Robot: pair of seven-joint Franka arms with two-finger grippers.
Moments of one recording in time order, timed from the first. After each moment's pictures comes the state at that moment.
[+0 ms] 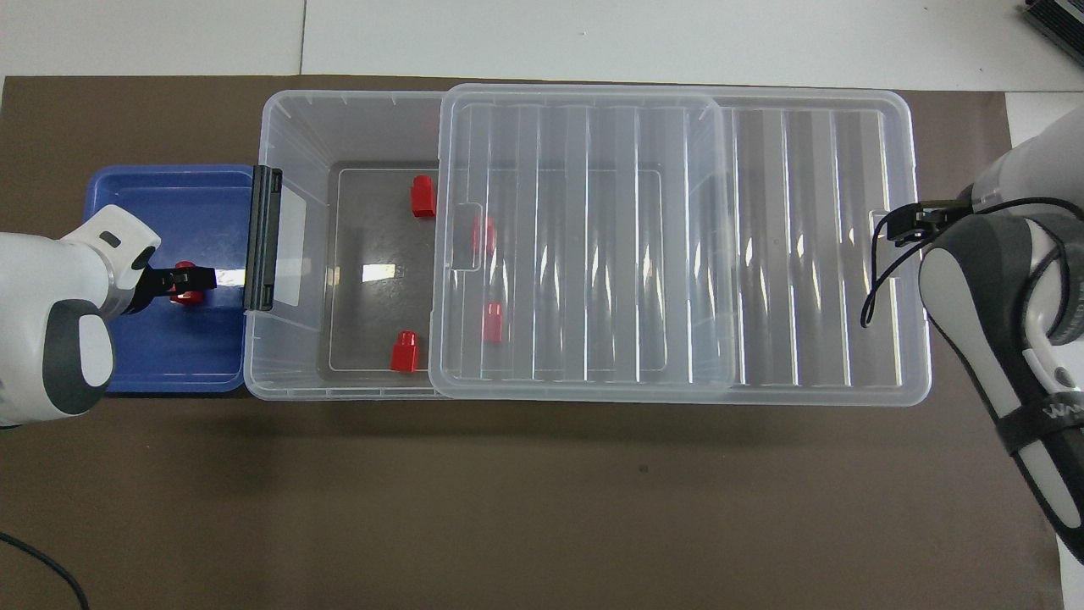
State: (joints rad) left arm 0.05 0.19 0.03 -2.16 0.02 2.53 0.00; right arm 0.09 0.21 -0.17 -1.73 -0.19 1.97 0.11
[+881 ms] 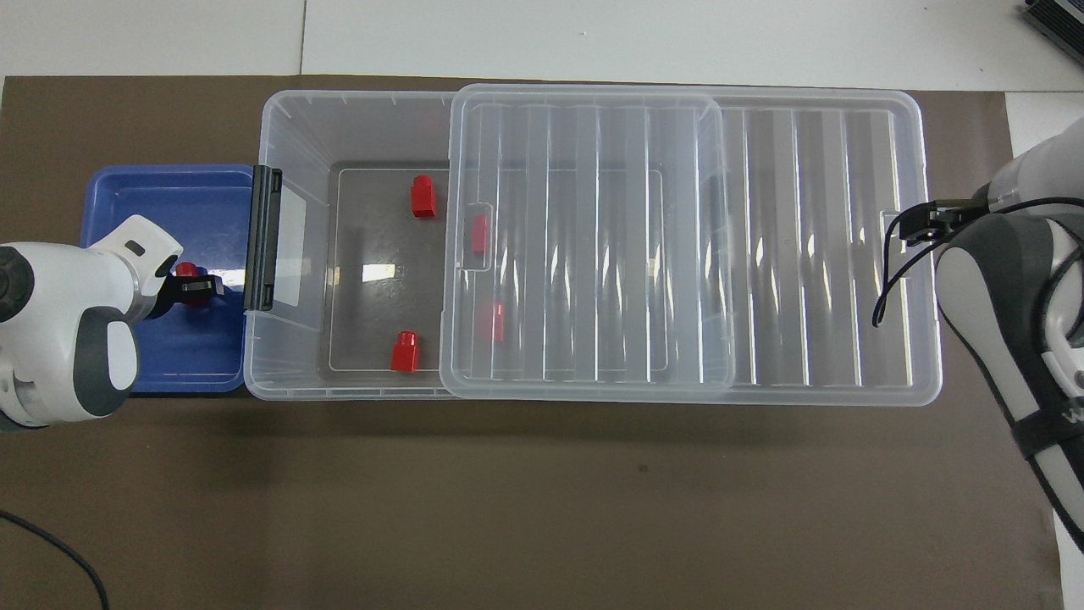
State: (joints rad) left arm 0.04 0.23 0.03 -2.18 0.02 2.59 -0.01; right arm 0.08 0.18 -0.15 -1.72 -0.19 1.94 0.11
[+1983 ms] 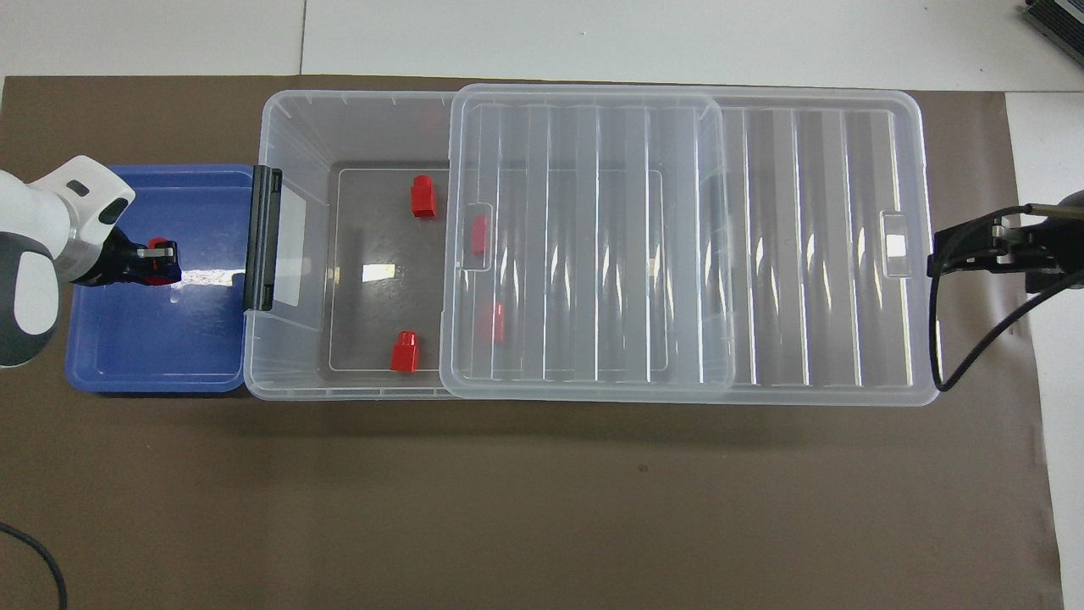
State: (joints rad) left arm 0.03 0.15 0.02 -1.77 0.01 1.91 -0.07; right arm 0.12 0.01 -0.14 -1.56 -0.01 1.54 0.18
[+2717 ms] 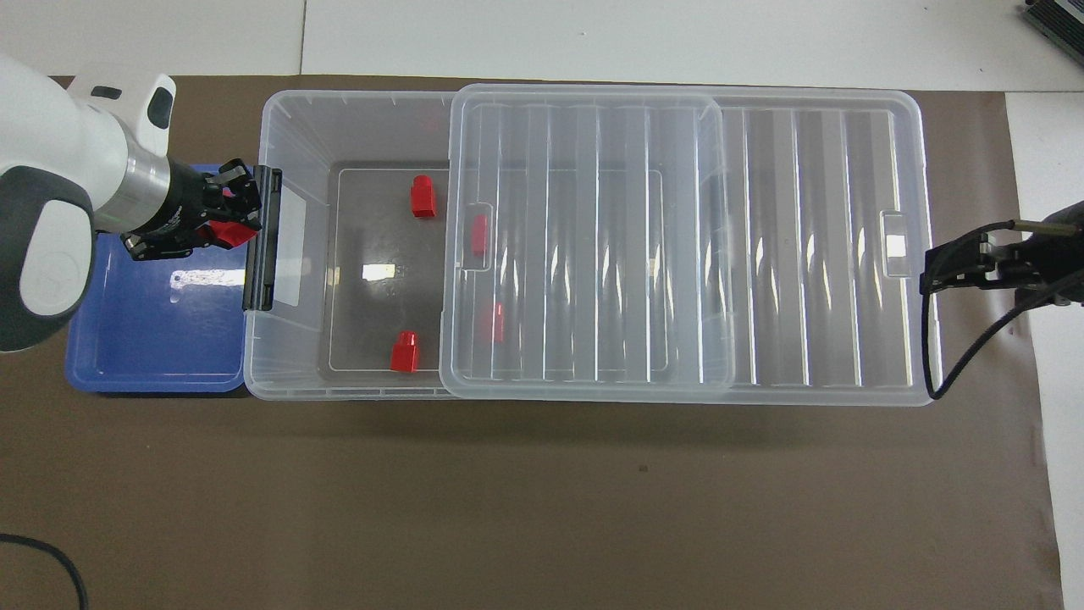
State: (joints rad) left arm -0.07 0.14 -0.15 -1.65 -0.03 1.89 -0.77; right arm 0.12 0.00 -0.14 -1.61 -0.01 1.54 0.17
